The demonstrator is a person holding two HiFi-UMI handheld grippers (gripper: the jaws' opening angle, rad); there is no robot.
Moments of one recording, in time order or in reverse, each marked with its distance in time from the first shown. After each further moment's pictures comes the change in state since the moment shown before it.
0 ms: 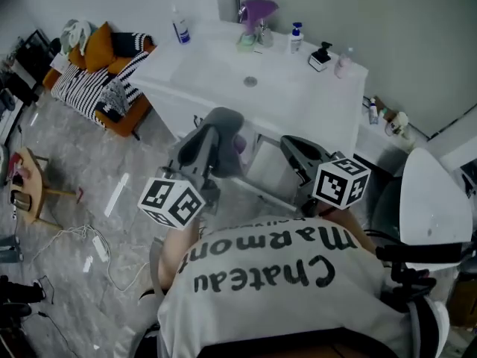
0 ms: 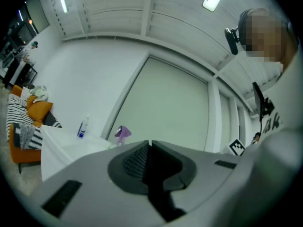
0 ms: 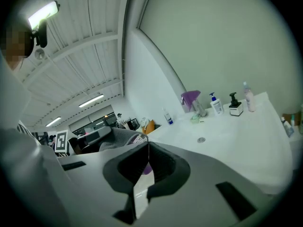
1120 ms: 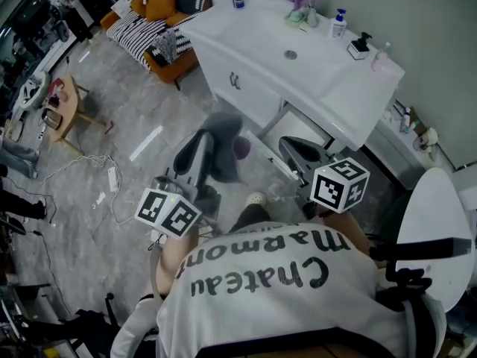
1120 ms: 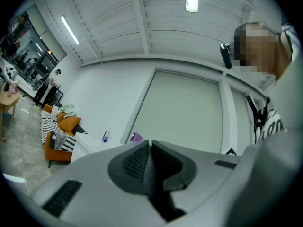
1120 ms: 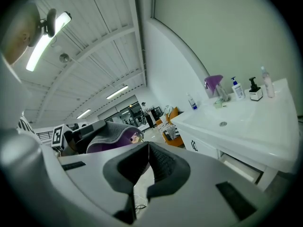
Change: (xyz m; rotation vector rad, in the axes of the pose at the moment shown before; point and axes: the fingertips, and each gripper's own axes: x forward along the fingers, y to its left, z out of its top) left arm -0.140 -0.119 -0.018 0.016 -0.122 0.312; right arm -0.087 0.056 -0.073 -0.057 0.162 0.306
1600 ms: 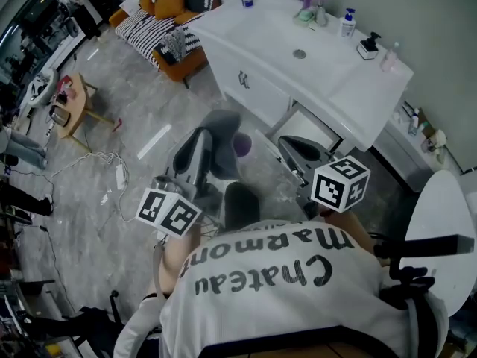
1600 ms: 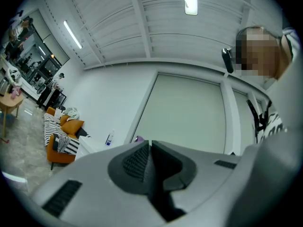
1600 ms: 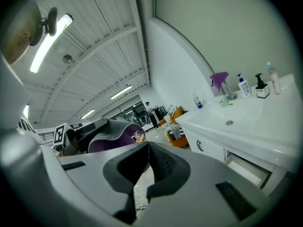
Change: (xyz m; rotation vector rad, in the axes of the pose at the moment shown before) left arm -0.011 0.013 0.011 -0.002 -0.040 0.039; right arm 0.015 0.014 -0.006 -0.008 0.007 0.054
